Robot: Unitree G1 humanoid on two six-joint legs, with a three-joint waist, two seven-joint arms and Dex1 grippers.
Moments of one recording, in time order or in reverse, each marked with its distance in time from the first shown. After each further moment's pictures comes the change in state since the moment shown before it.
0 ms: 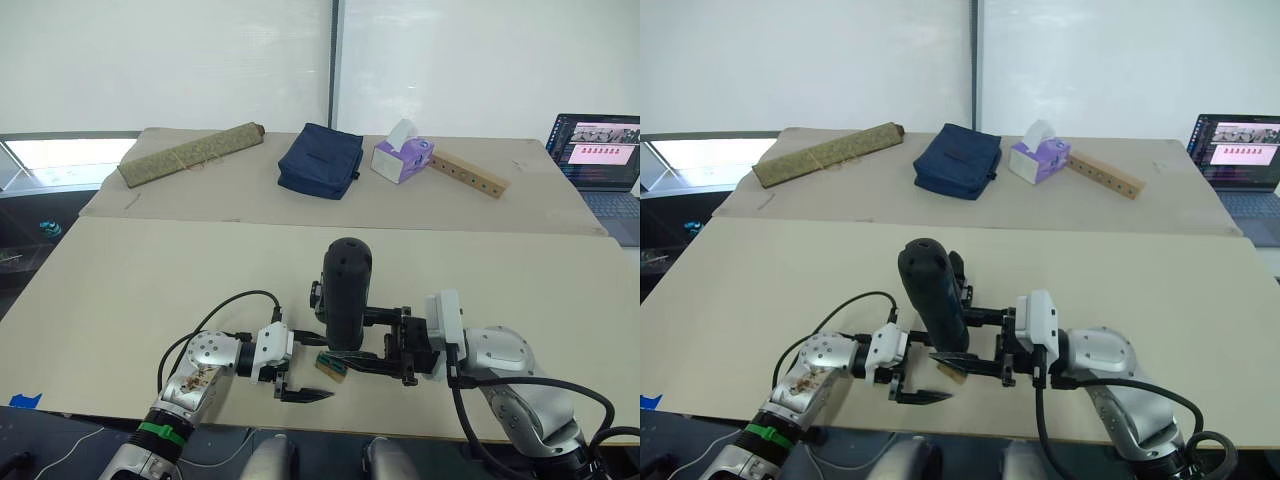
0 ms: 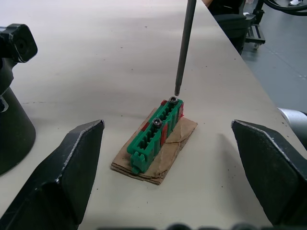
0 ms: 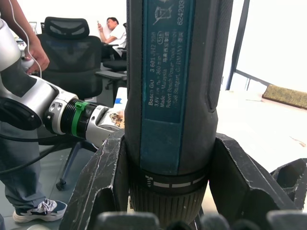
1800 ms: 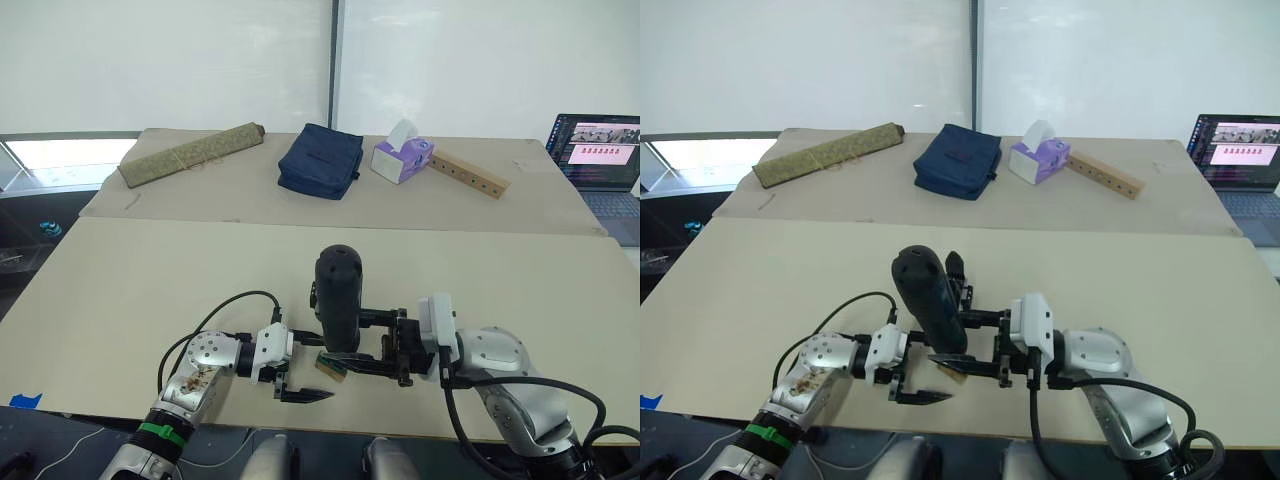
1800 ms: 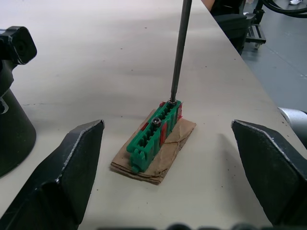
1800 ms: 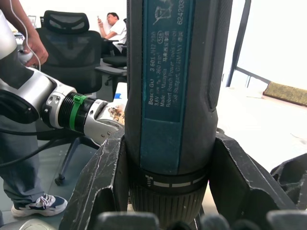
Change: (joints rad) left arm 0.001 -0.003 0.000 0.009 0.000 -0.017 0.000; right arm 0.000 0.024 0.014 0.020 -0.055 -0.021 0.022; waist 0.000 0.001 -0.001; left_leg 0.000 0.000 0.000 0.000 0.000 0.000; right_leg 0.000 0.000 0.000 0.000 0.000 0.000
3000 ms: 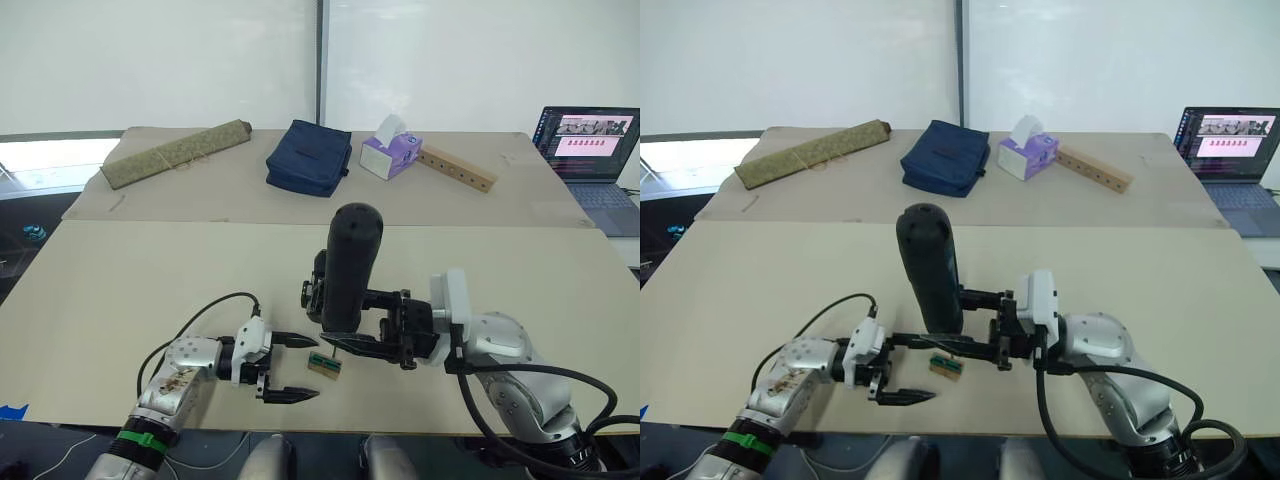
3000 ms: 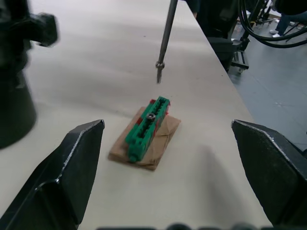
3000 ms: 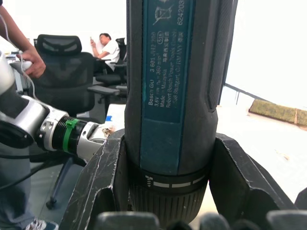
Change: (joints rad) left arm 0.038 0.083 0.105 -0.100 -0.170 0.160 -0.053; right arm -0.094 0.000 -0.037 -0.047 0.156 0.089 -0.078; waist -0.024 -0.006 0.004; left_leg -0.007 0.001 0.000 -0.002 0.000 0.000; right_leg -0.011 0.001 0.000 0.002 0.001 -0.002
